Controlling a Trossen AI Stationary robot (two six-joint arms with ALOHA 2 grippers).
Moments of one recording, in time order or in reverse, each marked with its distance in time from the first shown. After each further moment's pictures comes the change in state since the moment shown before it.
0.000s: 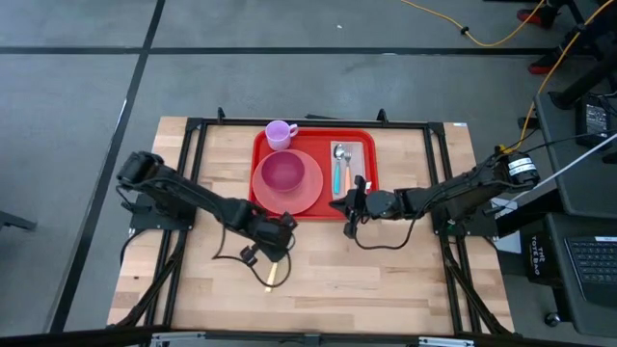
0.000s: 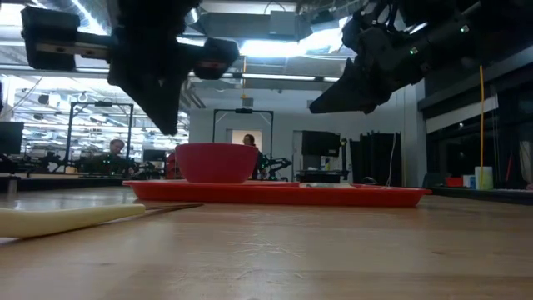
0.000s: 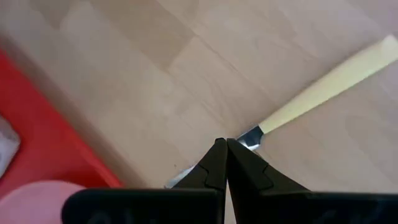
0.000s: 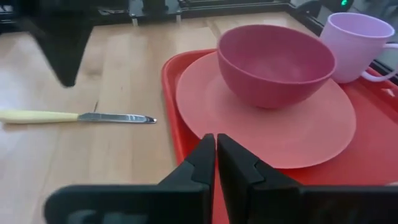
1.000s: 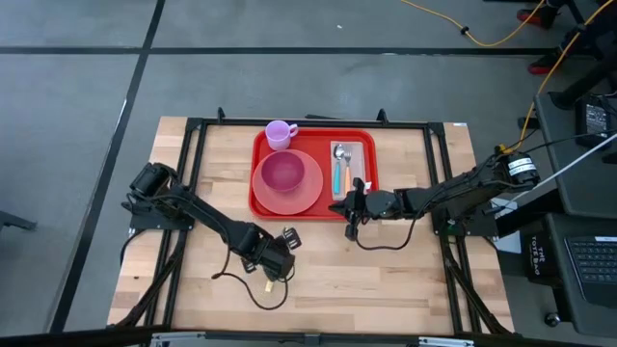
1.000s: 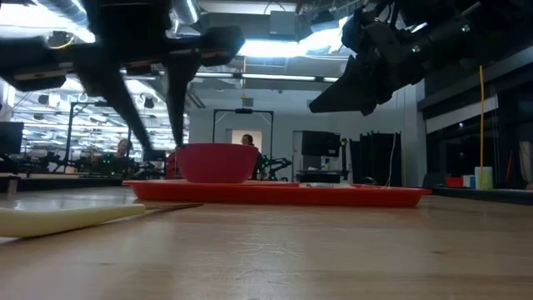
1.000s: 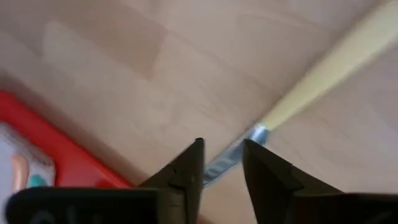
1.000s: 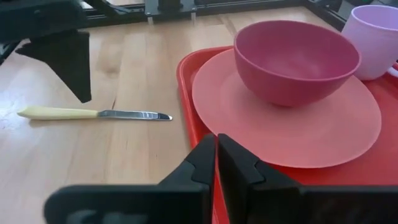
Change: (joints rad) left arm -0.135 0.167 0.148 -0.128 -0.237 0.119; right arm -0.005 0.000 0.000 0.000 -0.063 0.017
